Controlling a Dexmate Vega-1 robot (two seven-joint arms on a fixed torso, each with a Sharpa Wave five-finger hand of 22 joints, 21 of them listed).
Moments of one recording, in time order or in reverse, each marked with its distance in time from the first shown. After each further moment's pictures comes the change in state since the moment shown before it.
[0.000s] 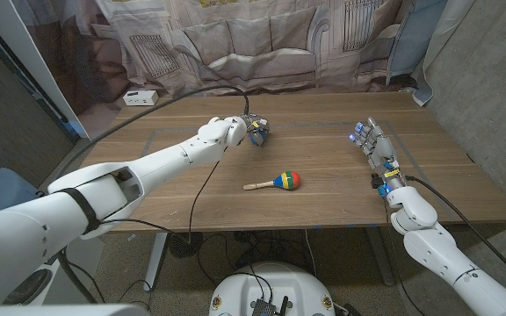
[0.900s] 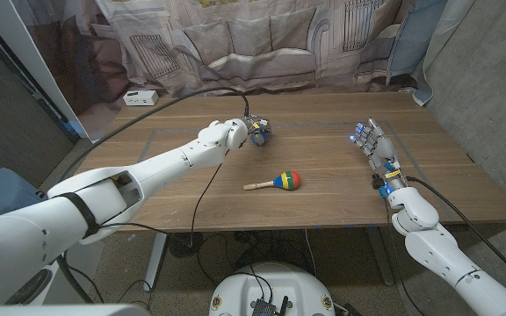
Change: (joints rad) left arm 0.032 0.015 -0.021 -0.050 -0.035 0.028 0.035; left_hand 0.101 0.040 0.027 0.005 0.011 0.086 0.007 0.024 0.005 0.069 0.009 0.030 0.029 0.061 -0.022 0.034 0.013 0.077 -0.016 0.038 0.000; right arm -0.009 -0.006 0.005 -0.007 0.007 -0.002 0.004; right_hand 0.000 0.000 -0.003 0.003 0.000 0.000 0.000 0.000 0.000 0.000 0.000 0.000 0.000 0.000 0.000 0.000 0.000 0.000 0.000 0.000 0.000
